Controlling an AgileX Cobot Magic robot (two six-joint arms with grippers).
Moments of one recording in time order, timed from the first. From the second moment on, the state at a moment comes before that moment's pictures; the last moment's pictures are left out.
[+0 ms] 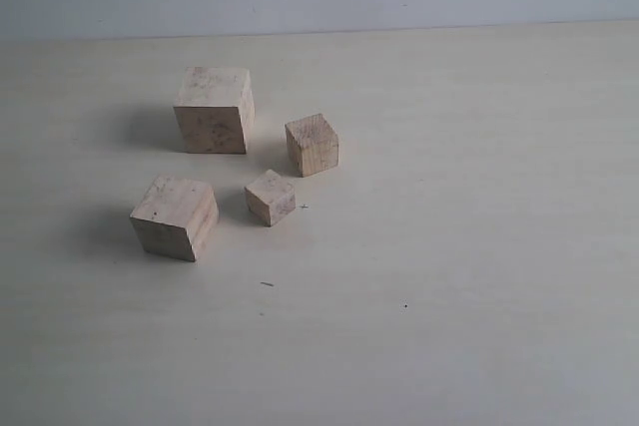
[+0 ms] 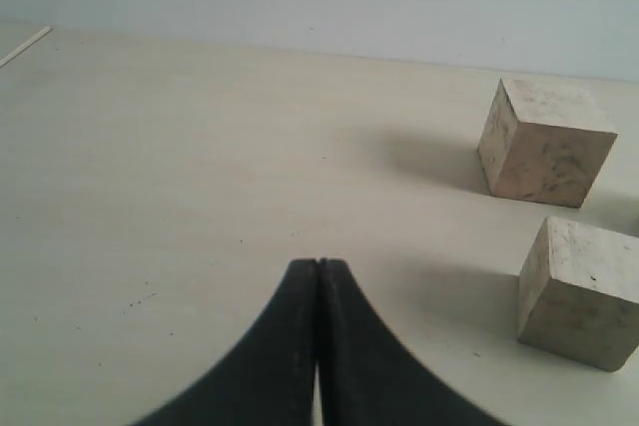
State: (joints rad) left arm 0.04 0.01 0.00 -0.11 0.37 0.04; right arm 0.56 1.35 -1.24 0.46 0.75 -0.03
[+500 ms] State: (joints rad) left arm 0.04 0.01 0.00 -0.11 0.37 0.04; right arm 0.59 1.60 -1.26 0.97 0.75 -0.37
